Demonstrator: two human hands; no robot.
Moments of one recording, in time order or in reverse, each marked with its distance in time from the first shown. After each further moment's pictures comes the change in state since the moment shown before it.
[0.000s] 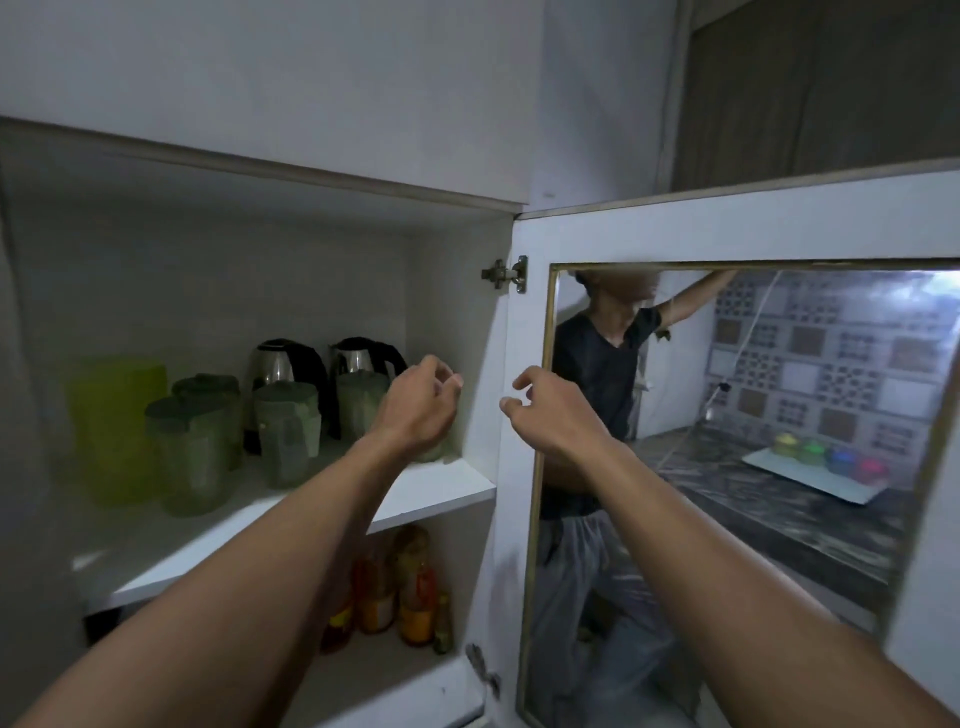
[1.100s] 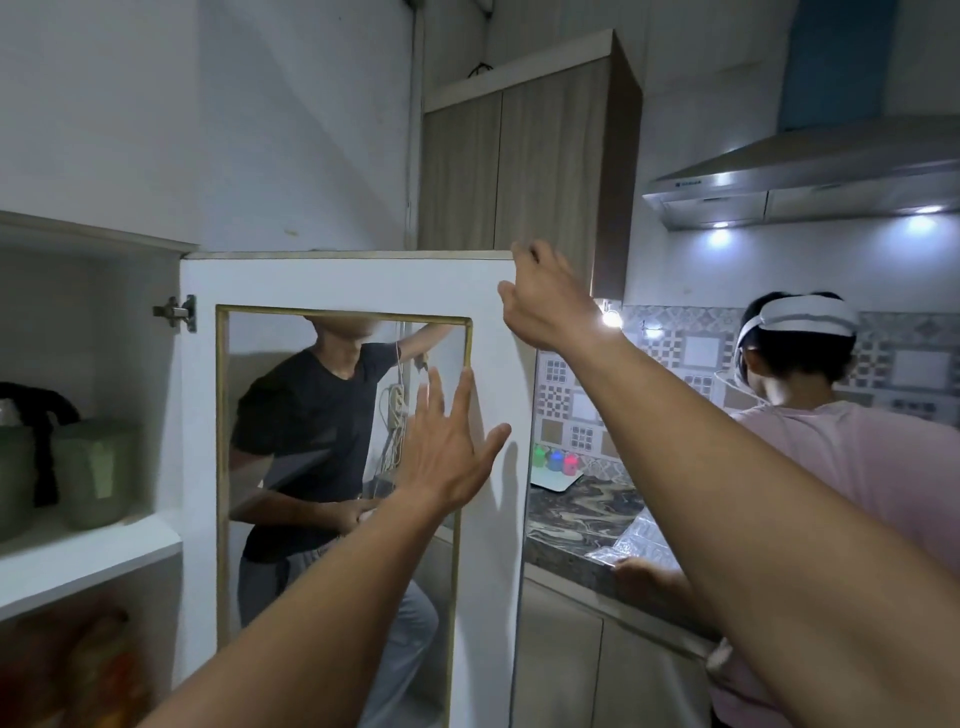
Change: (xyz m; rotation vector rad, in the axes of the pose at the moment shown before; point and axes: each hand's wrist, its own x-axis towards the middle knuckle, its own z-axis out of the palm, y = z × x) left_hand -0.144 0.376 0.196 -0.091 -0.181 0.402; right_hand -0.131 0.126 -0.395 -0.659 0.424 0.073
